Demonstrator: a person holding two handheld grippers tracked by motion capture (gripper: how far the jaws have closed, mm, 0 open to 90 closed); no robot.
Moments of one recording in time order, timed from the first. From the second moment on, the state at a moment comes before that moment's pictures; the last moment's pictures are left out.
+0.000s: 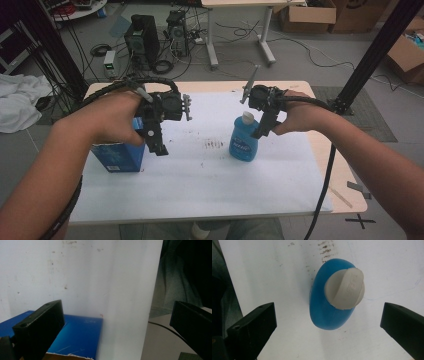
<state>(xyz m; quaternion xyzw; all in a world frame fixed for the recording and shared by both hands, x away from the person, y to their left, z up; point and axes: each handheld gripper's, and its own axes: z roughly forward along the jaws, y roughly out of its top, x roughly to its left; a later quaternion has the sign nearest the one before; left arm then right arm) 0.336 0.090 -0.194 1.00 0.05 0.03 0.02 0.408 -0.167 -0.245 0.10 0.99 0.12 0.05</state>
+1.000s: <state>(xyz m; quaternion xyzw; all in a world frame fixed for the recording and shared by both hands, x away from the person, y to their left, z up) 0.340 0.091 -0.196 1.00 0.06 0.02 0.01 0.405 -0.204 -0.222 0.07 1.00 0.05 0.02</state>
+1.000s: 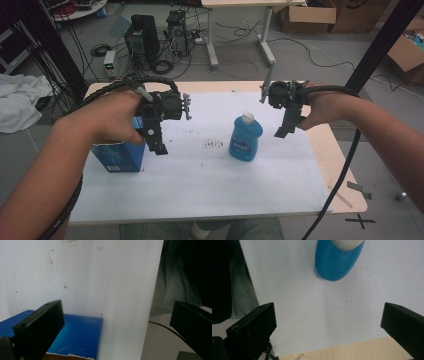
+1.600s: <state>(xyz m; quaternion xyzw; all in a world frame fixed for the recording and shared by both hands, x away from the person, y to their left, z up) 0.349 0.081 -0.188 1.00 0.06 0.02 0.00 0.395 -0.216 -0.215 0.05 1.00 0.04 0.02</state>
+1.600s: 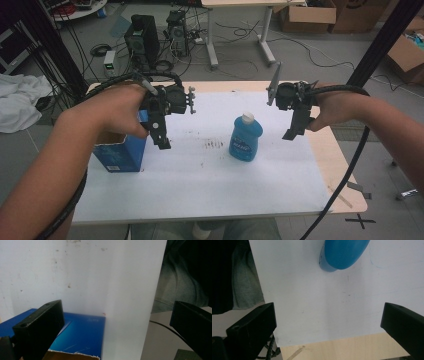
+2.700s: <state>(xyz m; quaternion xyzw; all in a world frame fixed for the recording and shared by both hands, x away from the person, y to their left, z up) 0.352 0.084 -0.190 1.00 0.06 0.02 0.01 0.400 -0.217 -0.219 0.06 1.00 0.04 0.02</state>
